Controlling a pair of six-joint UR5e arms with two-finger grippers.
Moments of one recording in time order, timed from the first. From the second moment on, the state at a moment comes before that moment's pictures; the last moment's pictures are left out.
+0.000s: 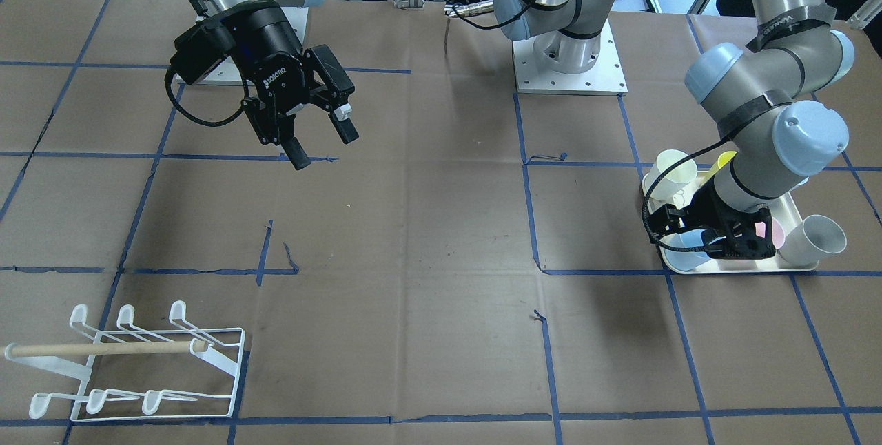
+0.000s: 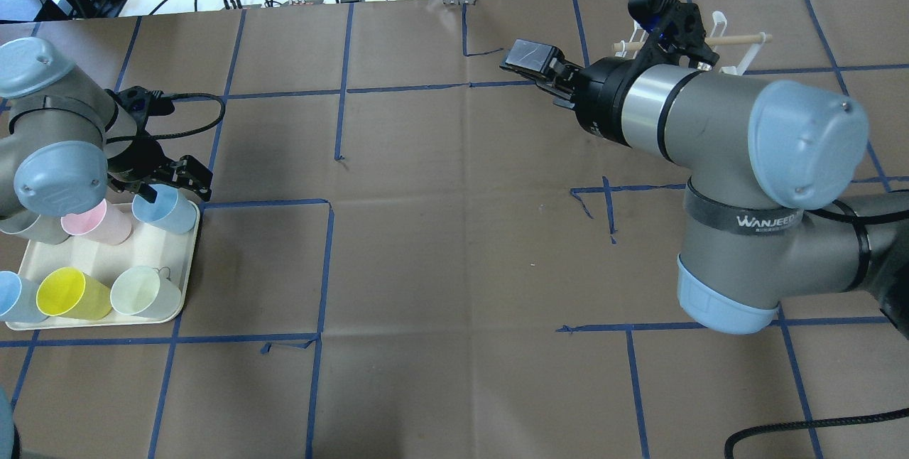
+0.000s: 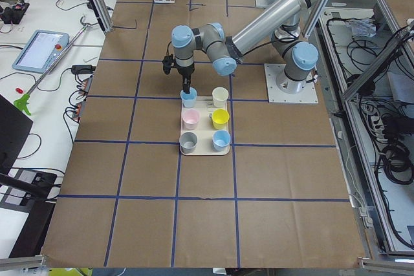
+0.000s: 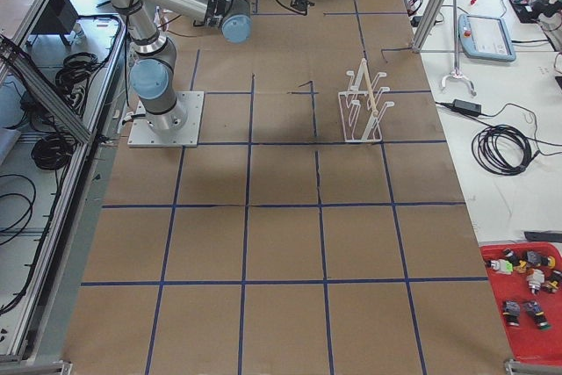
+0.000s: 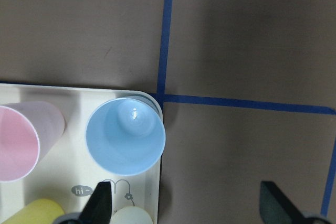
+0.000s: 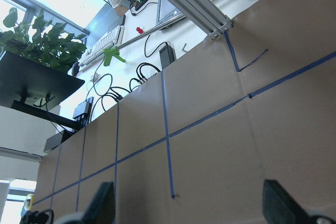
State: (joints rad) left arm -1.16 -1.83 -1.93 -0.99 1.58 0.42; right arm 1.63 -1.67 2.17 -3.01 -1.10 0.74
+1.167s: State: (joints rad) left arm -1.13 -1.83 -1.92 -0.99 1.59 0.43; right arm 1.63 -1.65 2.19 -3.26 -1.07 1.25
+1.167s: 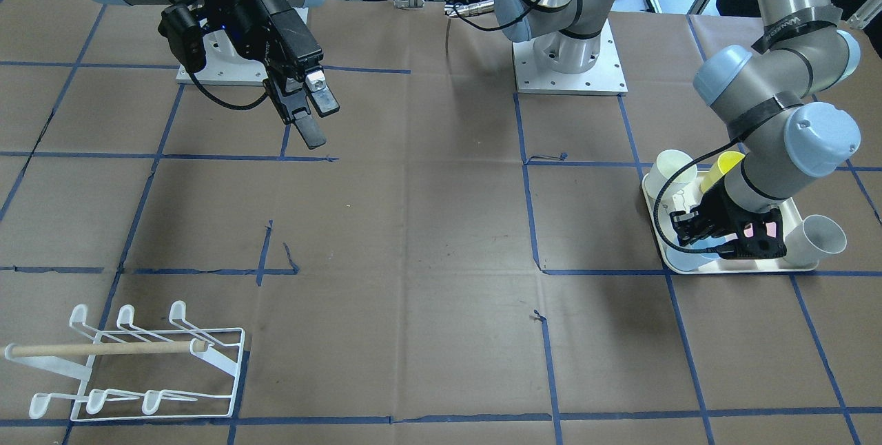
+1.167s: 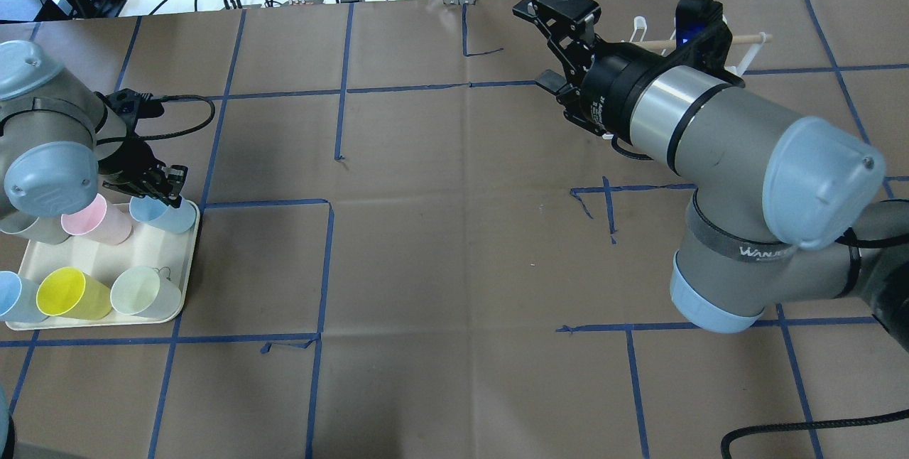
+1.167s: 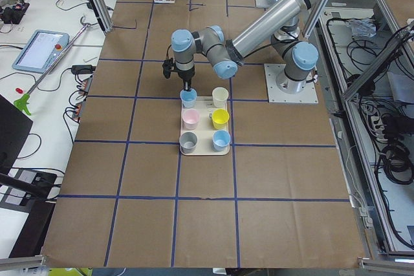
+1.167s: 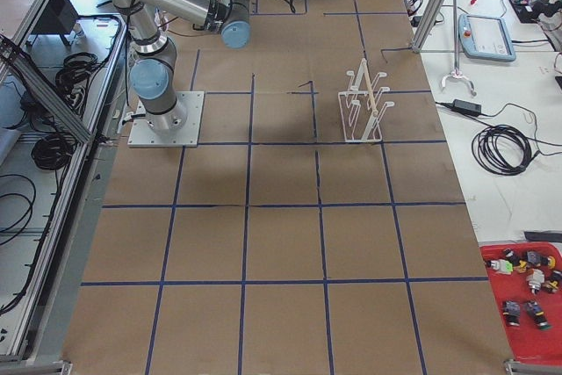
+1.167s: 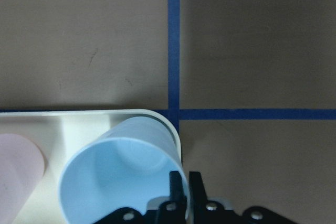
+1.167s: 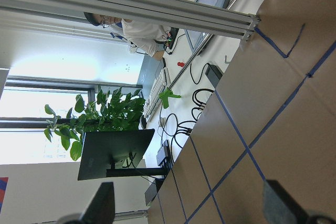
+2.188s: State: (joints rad) left arm -1.32 -1.76 -1.51 -1.49 1.58 0.41; right arm 1.63 -1.65 2.20 -3.26 -1.09 1.26
